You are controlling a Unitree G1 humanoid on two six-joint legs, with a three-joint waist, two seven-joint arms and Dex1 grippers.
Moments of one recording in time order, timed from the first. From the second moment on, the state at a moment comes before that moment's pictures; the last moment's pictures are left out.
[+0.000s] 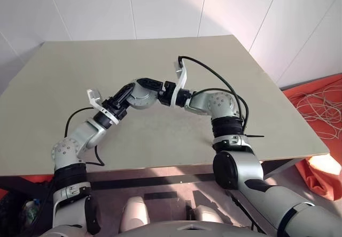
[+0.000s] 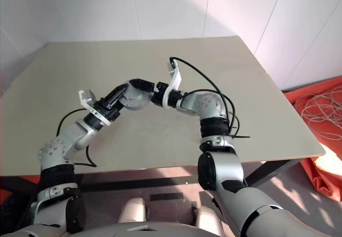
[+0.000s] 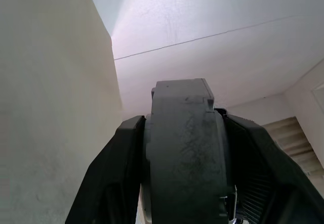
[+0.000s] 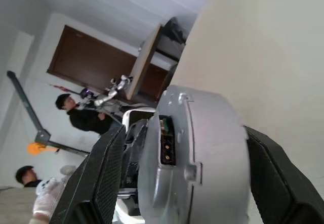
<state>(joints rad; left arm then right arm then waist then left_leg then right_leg) -0.38 0.21 0.50 0.19 -1.50 0.97 -0.16 -0.92 0.07 -0.31 0.56 0.76 1.07 0.39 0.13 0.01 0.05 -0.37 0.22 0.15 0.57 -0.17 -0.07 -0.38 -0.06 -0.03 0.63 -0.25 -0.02</state>
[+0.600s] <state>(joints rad) -0.27 0.21 0.65 0.15 -1.32 0.63 -0.06 -0.92 -0.07 -0.40 0.65 0.73 1.01 0.36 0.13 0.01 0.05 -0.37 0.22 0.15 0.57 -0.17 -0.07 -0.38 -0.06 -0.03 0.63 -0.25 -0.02</state>
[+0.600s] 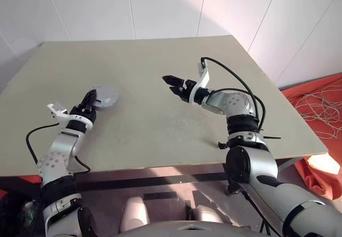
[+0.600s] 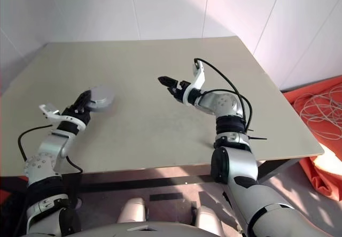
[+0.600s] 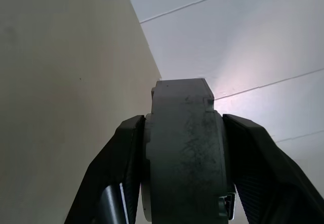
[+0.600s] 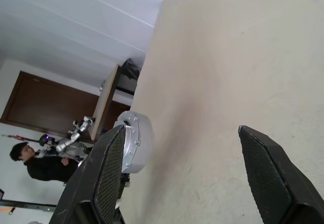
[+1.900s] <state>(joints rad) -0.35 0.26 0.71 0.44 -0.94 0.21 0.11 -0.91 -0.05 -0.38 0.65 0.72 1.01 0.35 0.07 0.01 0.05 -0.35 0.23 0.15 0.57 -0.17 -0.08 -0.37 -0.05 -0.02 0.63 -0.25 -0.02</state>
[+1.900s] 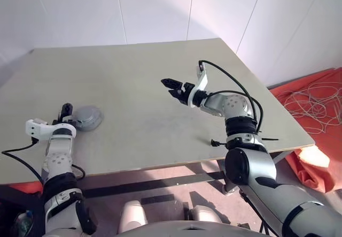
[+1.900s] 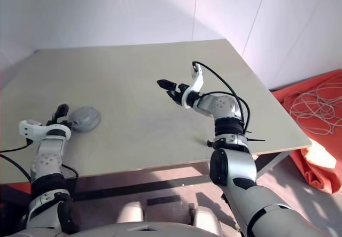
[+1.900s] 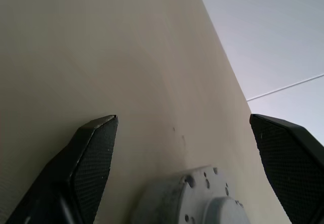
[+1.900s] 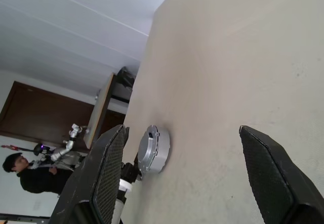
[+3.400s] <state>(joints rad) -0.26 0.23 0.04 0.16 -0.41 0.17 -0.64 -0.49 -0.20 0.02 0.42 0.18 -0.04 0.67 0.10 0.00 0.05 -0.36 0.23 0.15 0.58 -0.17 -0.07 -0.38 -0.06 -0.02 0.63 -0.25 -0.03</state>
